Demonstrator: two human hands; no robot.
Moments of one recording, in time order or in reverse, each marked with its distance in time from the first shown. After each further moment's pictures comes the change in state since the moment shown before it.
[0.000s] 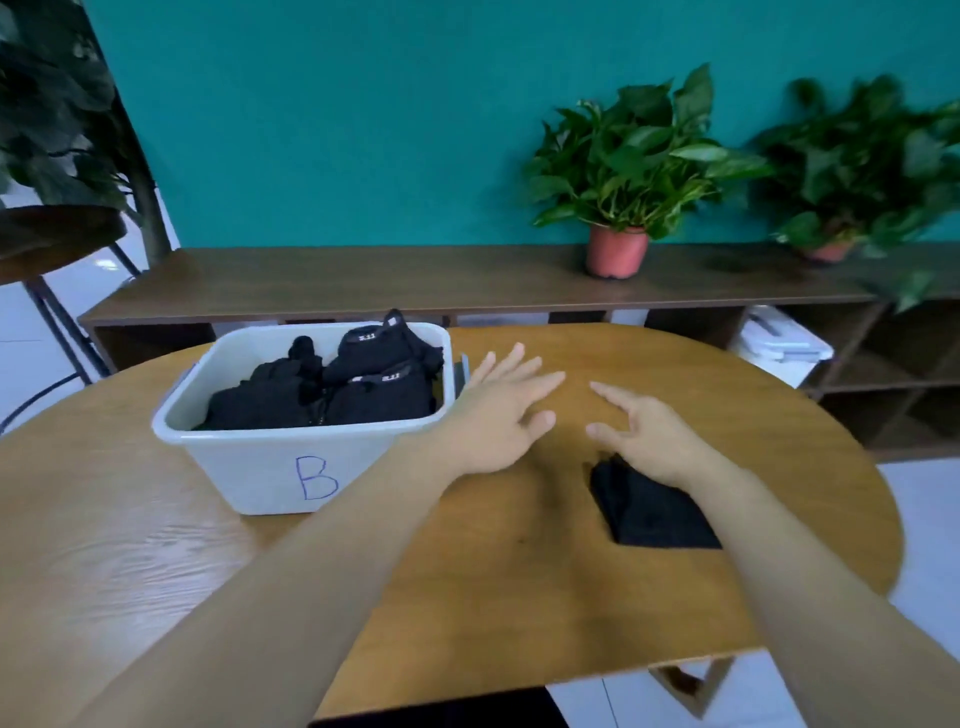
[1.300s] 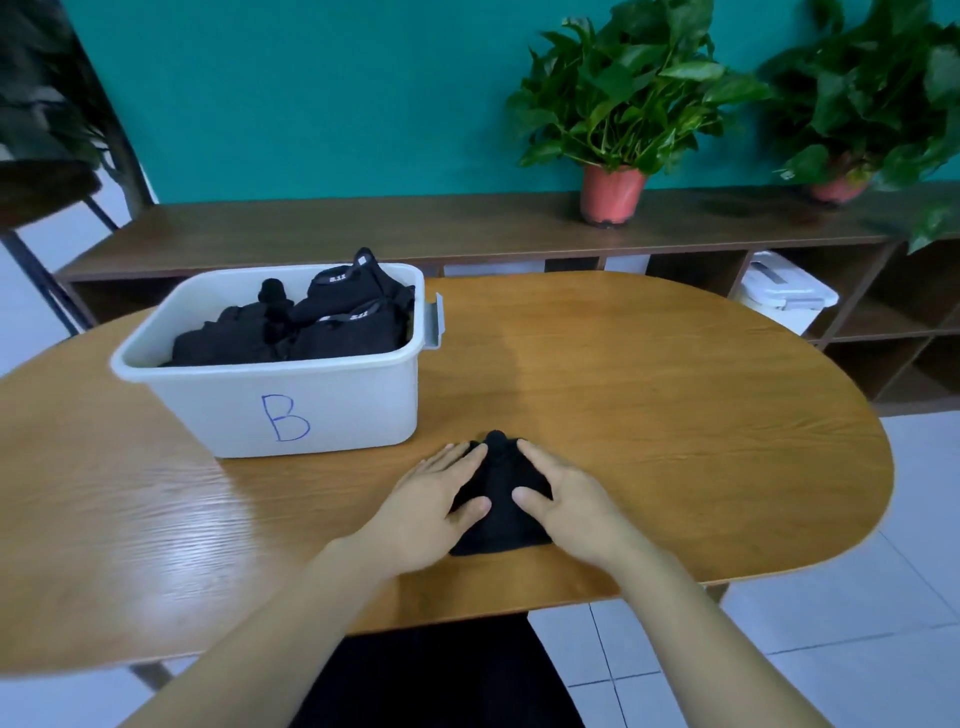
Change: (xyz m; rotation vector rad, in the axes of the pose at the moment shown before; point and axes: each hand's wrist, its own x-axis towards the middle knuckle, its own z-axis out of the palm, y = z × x) left_hand -0.091 -0.024 0.113 -0.173 -0.117 -0.252; right_hand -0.069 0.029 0.104 0.107 -0.165 -0.011
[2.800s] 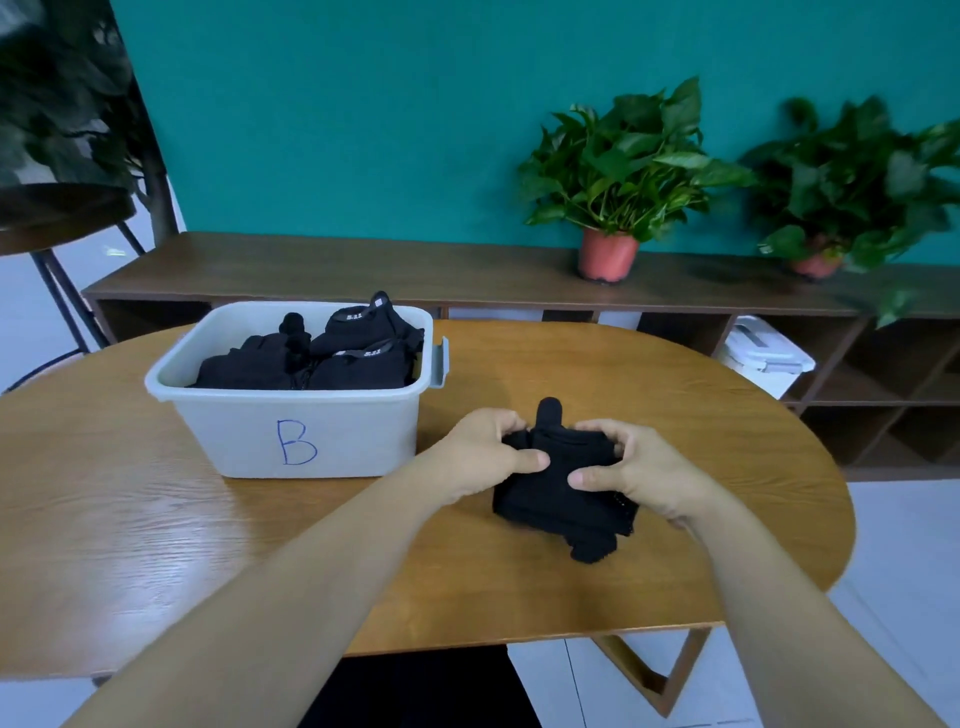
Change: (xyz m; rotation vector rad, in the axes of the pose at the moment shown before) left_hand 0.041 0.082 -0.058 -0.600 0.003 -0.106; right_hand -0.007 -0.021 -0.105 0.465 -0.029 0.080
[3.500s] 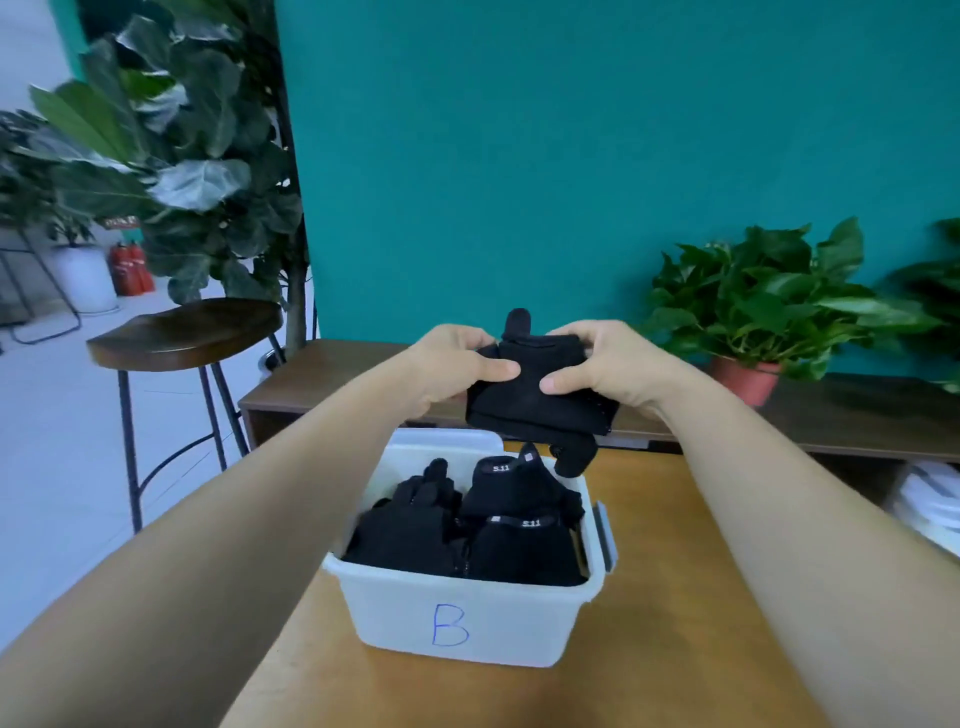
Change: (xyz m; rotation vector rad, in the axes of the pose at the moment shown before) left_hand 0.007 0.090 -0.279 -0.027 0.360 0.071; right_hand 0.139 -0.269 0.092 -0.192 -0.008 -0.368
